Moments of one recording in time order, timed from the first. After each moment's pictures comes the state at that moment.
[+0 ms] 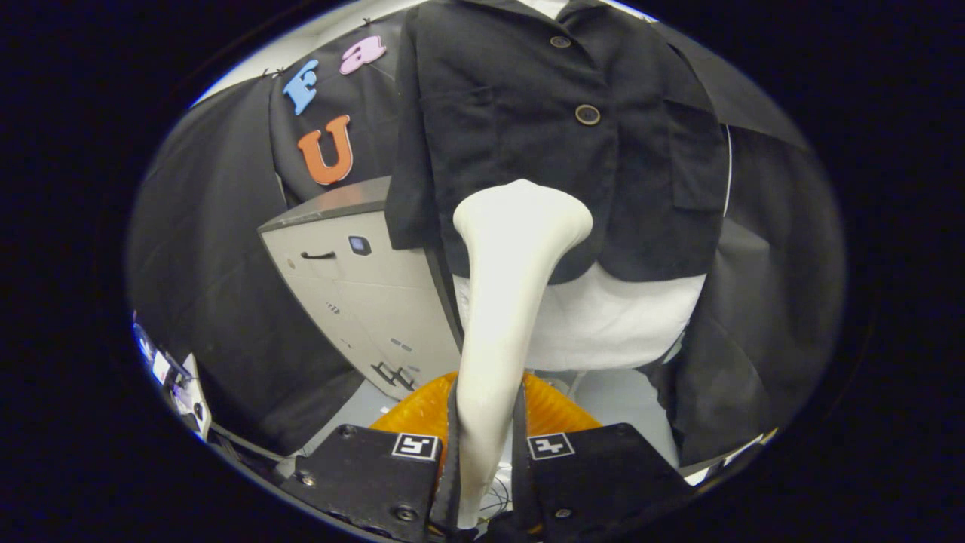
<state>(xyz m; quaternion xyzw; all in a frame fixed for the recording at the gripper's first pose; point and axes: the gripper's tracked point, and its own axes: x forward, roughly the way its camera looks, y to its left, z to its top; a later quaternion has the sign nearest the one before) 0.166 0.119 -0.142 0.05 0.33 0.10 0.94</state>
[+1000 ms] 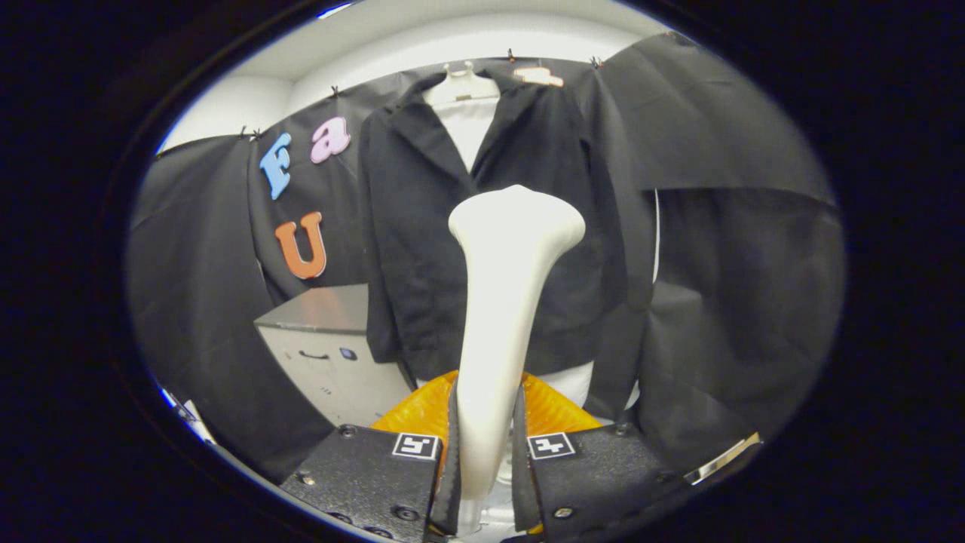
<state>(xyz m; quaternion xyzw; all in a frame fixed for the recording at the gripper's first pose) 0.123 0.003 0.075 0.07 0.13 0.03 0.99</state>
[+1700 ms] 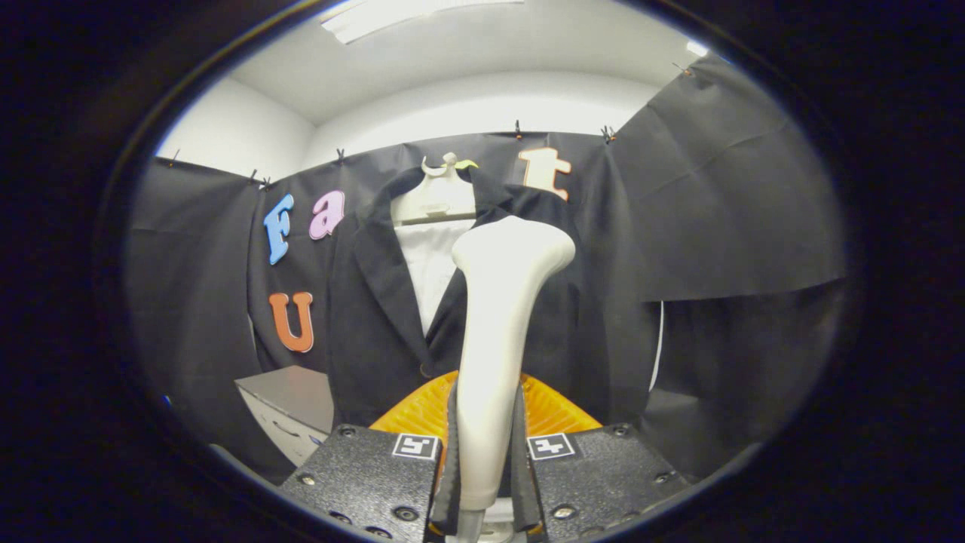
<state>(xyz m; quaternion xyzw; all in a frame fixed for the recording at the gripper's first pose) 0.237 -0.063 0.227 0.05 -0.04 0.05 1.00</state>
